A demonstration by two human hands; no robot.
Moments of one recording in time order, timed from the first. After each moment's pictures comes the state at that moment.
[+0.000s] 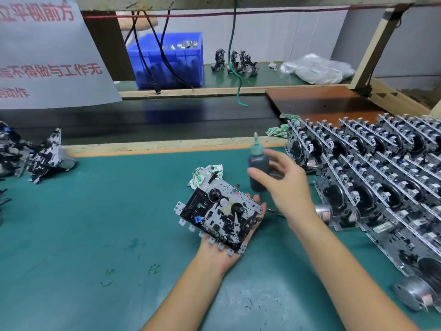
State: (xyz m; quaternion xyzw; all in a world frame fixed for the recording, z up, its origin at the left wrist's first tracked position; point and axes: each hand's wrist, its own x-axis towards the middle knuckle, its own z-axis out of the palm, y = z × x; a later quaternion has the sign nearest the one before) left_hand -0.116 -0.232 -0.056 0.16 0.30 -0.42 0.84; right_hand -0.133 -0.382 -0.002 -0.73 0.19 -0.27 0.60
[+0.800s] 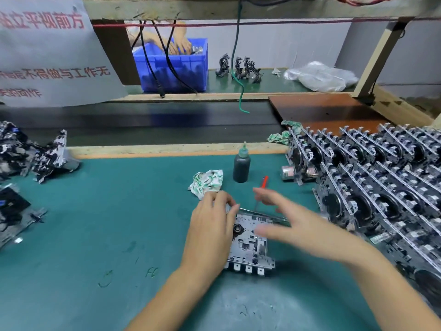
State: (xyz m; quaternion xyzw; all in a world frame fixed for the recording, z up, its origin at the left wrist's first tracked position) left_hand -0.112 -0.237 -0.028 0.87 -0.30 0.03 0.38; right_hand -0.188 -0.395 0.023 -0.90 0.05 0.09 0.43
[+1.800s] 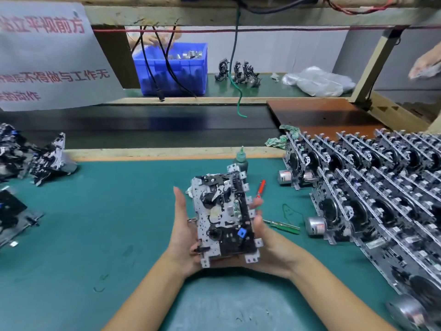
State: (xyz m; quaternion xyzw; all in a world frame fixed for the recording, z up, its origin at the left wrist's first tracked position) left_hand -0.087 -0.223 -0.034 0.28 -0.10 -0.51 0.81; right_hand -0.169 -0.355 -0.011 -0.44 0.00 0.25 0.86
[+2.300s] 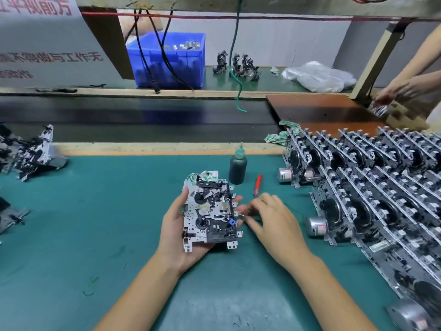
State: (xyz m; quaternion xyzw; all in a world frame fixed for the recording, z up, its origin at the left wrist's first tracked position) left_hand -0.074 -0.223 -0.043 0.26 -0.08 -0.46 0.84; right_hand -0.151 -0.389 -0.049 -0.97 0.12 -0.11 0.16
